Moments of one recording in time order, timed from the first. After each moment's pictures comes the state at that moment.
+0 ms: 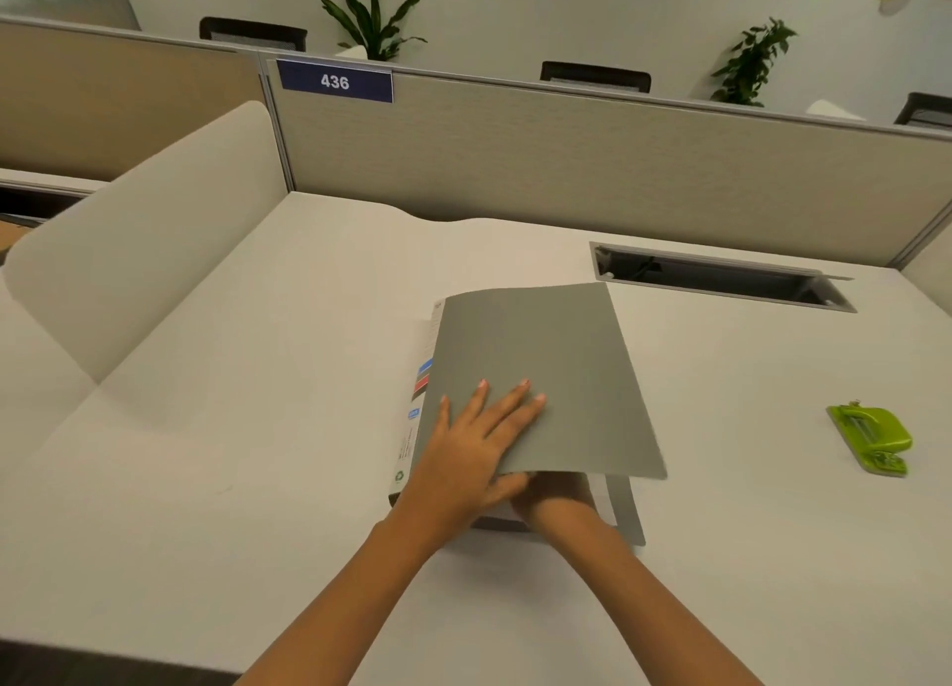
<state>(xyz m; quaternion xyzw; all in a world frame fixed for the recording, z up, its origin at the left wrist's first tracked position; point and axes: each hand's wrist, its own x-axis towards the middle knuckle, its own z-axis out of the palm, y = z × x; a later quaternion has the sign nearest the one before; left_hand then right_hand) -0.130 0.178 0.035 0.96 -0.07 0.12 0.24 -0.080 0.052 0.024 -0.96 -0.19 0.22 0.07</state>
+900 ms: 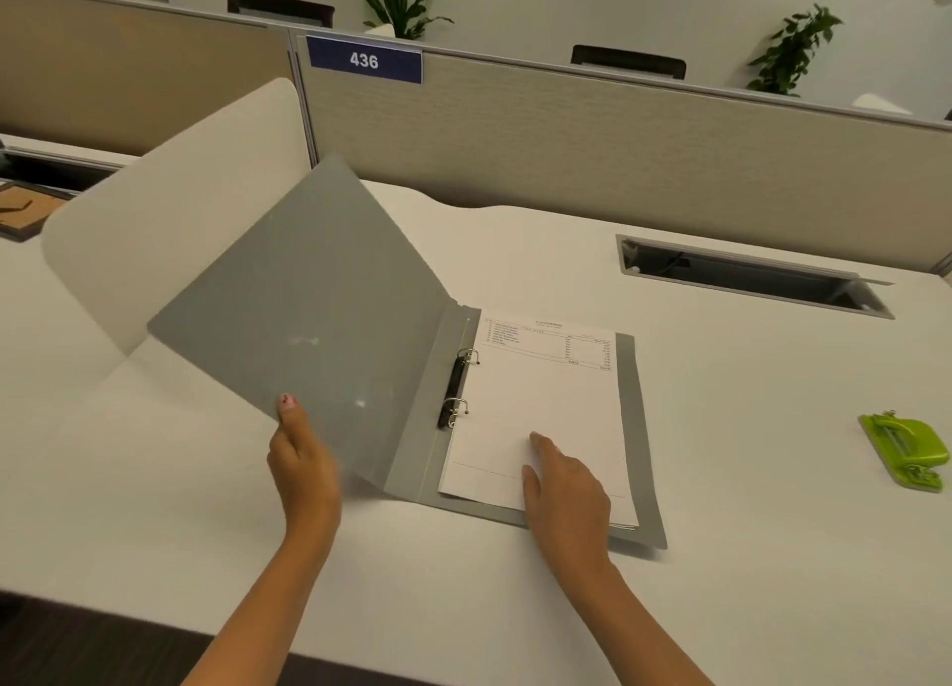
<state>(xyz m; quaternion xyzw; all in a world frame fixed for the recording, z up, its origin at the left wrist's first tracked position) -0.185 0.250 0.027 0.57 0.43 0.38 0.59 -0.099 0.054 -0.004 -0.97 -0.16 0.00 0.17</state>
